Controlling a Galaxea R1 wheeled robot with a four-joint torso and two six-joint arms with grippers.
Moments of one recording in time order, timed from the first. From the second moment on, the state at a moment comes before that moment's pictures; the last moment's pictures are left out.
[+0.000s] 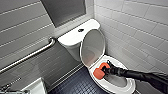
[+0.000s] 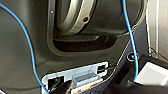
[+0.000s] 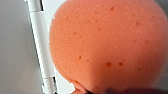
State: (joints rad) left arm 1.62 2.82 -2.10 1.27 0.05 -0.91; right arm -0.38 2.70 -1.89 -0.99 -0.36 2.06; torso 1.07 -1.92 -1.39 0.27
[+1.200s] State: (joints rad) left arm 1.62 2.82 -2.10 1.27 0.05 -0.91; right arm -0.46 2.54 -1.56 -1.05 -0.39 2.06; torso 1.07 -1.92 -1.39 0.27
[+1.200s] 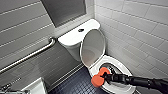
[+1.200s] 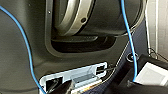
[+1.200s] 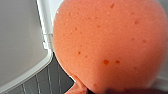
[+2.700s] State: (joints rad) left arm 1.62 2.80 -2.10 1.27 0.00 -0.91; right arm -0.67 1.99 -1.12 -1.12 -0.37 2.05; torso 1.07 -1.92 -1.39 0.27
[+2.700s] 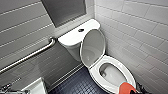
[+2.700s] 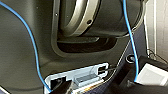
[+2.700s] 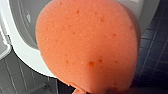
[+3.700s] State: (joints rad) left arm 1.43 2.44 -1.65 1.27 -0.03 -0.97; right arm -1.06 2.07 -1.24 -1.20 -0.35 1.81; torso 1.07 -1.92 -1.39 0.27
